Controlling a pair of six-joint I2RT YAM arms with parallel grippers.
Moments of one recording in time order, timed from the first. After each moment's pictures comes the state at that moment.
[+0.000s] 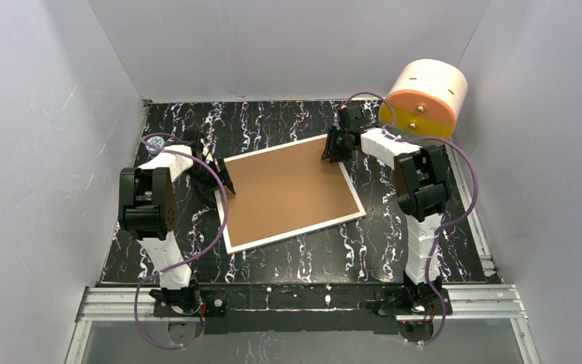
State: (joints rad) left arm -0.02 1.86 1.22 -0.77 0.27 -0.41; right arm 0.37 2.08 1.54 -0.40 -0.17 0.49
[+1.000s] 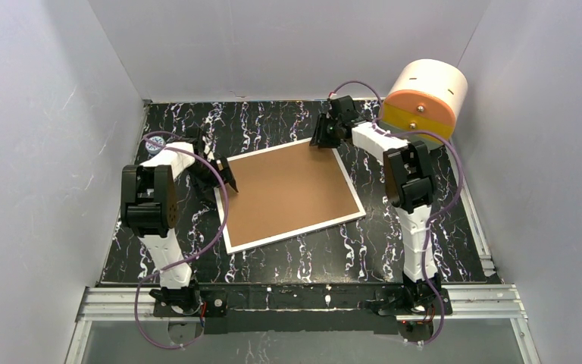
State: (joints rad) left arm -0.03 1.88 1.25 -0.80 0.27 -0.42; right arm 0.39 2.25 1.75 -0.31 -0.22 0.45
